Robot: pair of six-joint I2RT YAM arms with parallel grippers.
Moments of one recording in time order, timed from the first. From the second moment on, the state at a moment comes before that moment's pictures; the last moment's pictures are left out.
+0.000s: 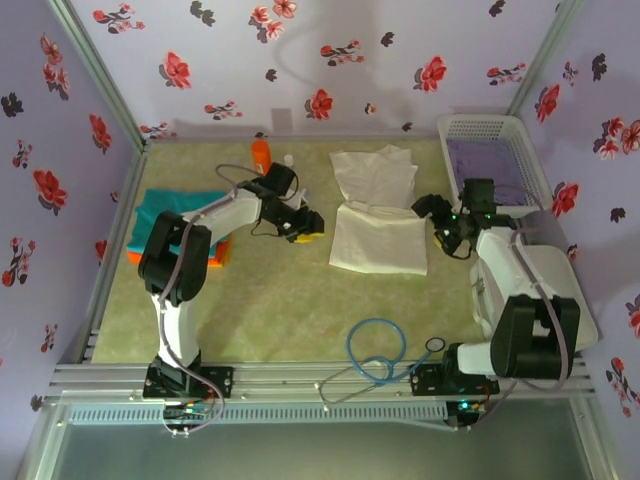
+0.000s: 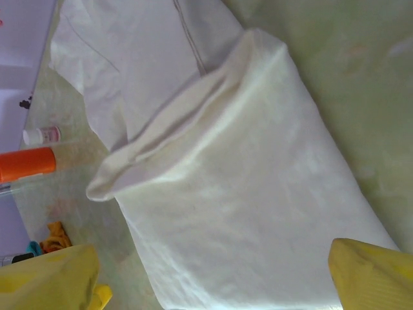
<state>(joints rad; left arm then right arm) -0.55 1.95 1.39 -0.58 0.60 -0.58 -0.03 1.31 0.91 -0.55 -0.39 0.81</state>
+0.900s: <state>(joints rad) -0.70 1.95 1.21 -0.37 0.46 -0.79 -0.02 1.19 0.69 -0.61 -0.31 0.79</state>
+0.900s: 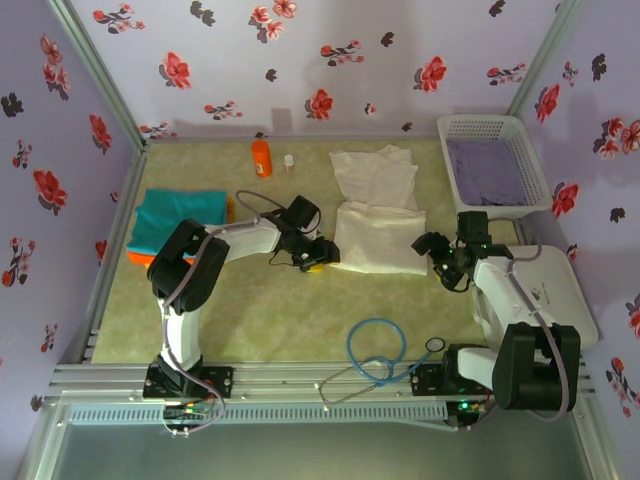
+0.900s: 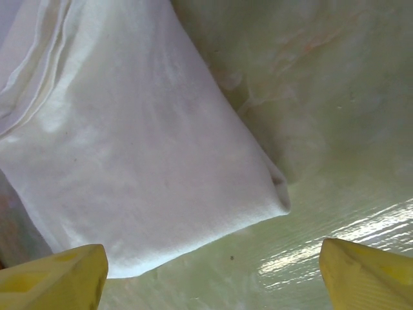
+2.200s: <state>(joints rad) -0.71 1.56 0.76 -0.19 0.36 -1.00 0.15 1.21 0.57 -0.55 -0.30 0.84</state>
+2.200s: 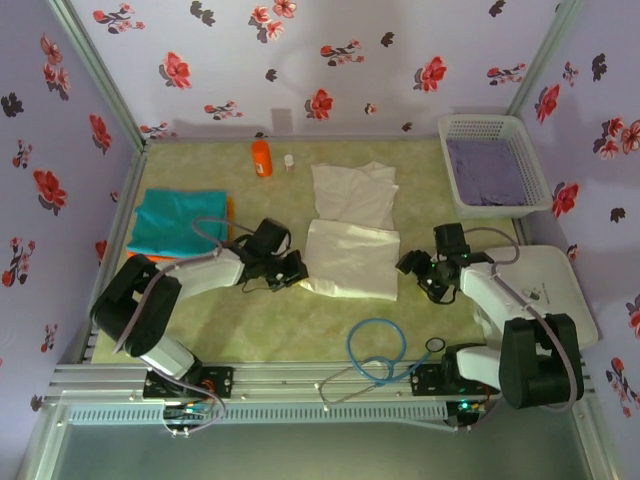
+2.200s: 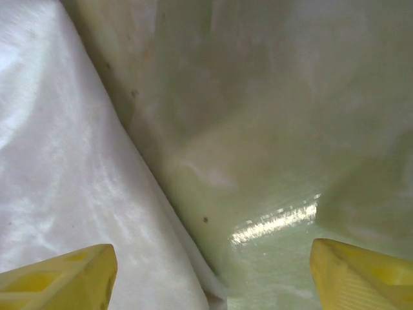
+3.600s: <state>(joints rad) -0.82 1.49 0.60 -0.10 0.31 -1.13 0.37 1.10 0.40 -0.45 -0.33 0.96</state>
